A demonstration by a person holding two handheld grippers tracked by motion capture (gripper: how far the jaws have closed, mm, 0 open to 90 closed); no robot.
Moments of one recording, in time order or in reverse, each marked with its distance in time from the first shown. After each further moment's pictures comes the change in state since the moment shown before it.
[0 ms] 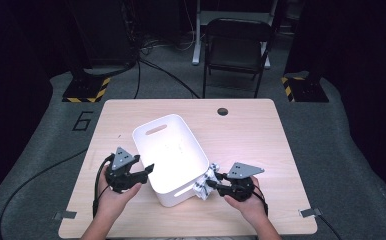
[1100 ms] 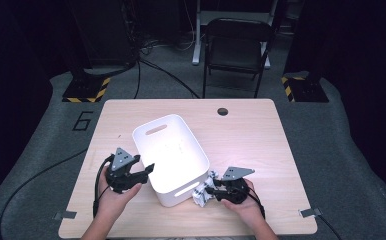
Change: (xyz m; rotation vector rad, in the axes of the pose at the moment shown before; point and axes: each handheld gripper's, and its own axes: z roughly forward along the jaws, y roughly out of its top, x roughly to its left) left arm -0.001 -0.002 0.000 -0.013 0.000 -0.017; right arm -0.008 -0.031 0.026 0.165 0.019 0.056
